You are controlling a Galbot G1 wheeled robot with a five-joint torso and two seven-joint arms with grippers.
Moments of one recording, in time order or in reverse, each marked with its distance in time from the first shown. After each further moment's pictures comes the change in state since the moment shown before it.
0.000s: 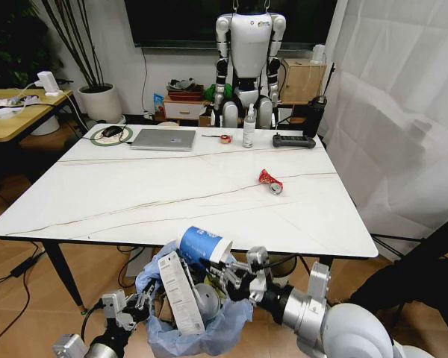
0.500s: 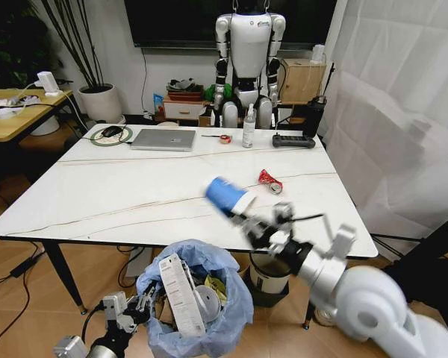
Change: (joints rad) left arm 0.009 -0.002 -0.001 -0.002 0.008 -0.006 0.009; right arm 0.087 0.051 0.095 -0.020 0.035 -0.007 -0.012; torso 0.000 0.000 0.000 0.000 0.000
